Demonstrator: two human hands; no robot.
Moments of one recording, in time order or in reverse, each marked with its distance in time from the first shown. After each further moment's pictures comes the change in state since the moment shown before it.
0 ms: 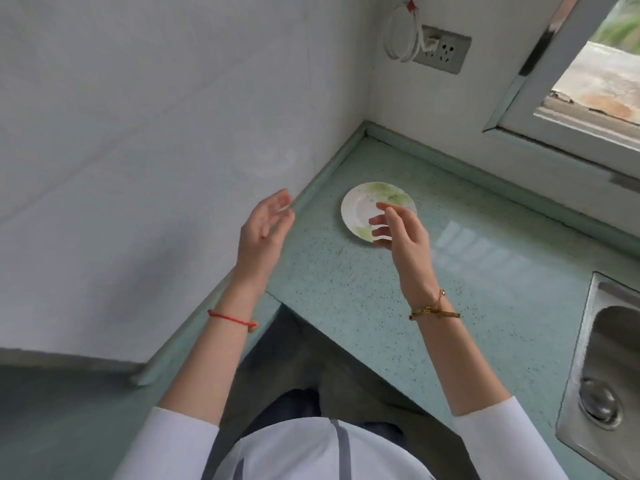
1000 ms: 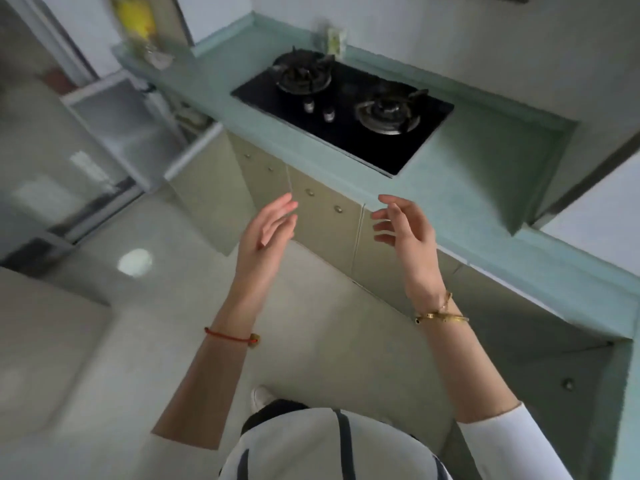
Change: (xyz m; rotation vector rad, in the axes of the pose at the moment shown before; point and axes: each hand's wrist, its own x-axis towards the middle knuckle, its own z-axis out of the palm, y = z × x) left_hand -0.696 -0.016 -0.065 -0.119 1.594 -0.084; right_hand -0.528 0.042 0.091 -0.148 -1.597 -0.002
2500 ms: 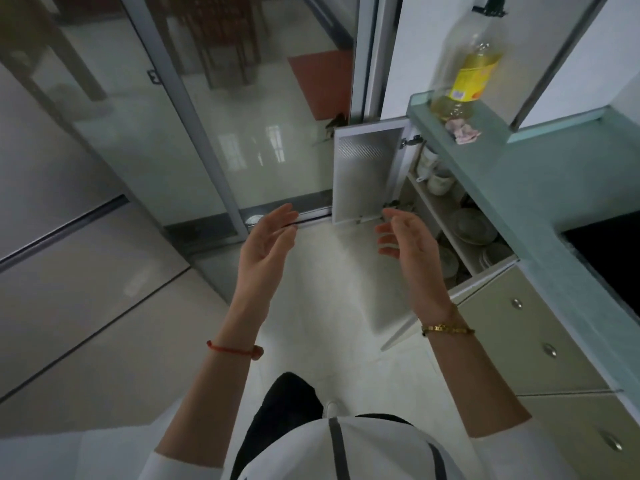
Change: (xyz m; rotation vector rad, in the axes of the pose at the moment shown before) left_hand 0.349 -0.015 -0.654 -0.052 0.646 -0.001; right_hand 0.207 0.021 0.801 -0.095 -0.669 -0.041
